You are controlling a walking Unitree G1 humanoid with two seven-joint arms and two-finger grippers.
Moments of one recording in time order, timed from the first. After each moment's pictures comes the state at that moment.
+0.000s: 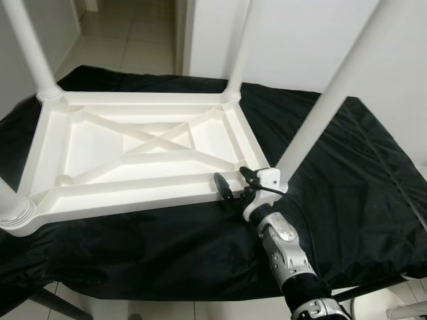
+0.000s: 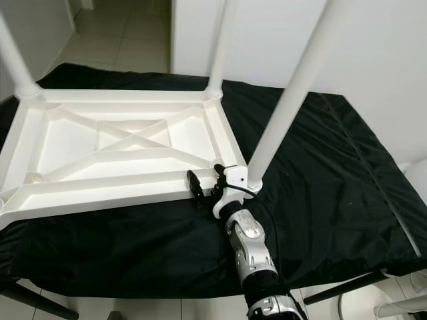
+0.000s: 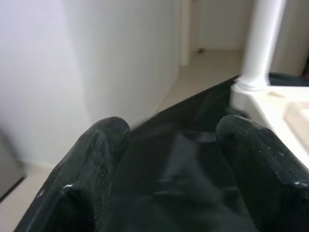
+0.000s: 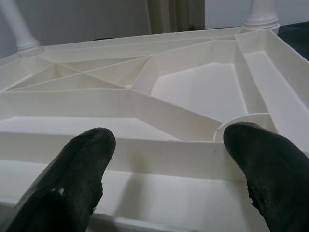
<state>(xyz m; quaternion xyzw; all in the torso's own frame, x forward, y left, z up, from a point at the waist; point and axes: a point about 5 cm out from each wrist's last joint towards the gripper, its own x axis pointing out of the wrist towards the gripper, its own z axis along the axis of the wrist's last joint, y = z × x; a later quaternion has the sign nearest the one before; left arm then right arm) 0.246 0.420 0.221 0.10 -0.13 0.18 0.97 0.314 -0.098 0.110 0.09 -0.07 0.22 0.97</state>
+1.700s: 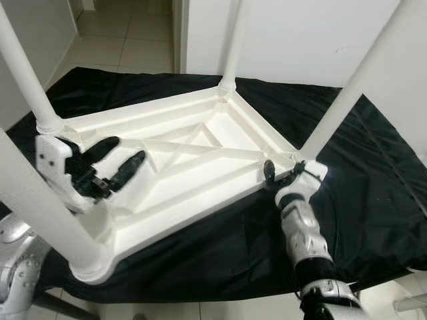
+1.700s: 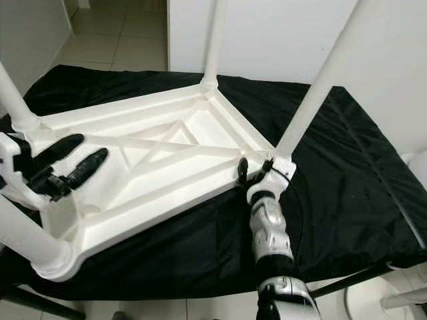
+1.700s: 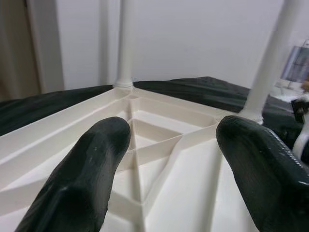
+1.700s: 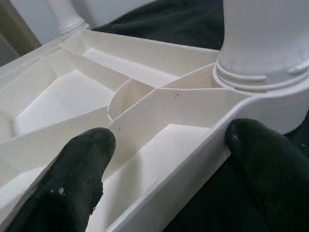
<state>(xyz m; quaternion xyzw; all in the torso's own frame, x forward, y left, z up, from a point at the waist) 0.247 0.198 0.227 0.01 -0.13 -0.34 0.93 0.355 -0.163 0.123 0.19 -0.02 -0.04 0.98</state>
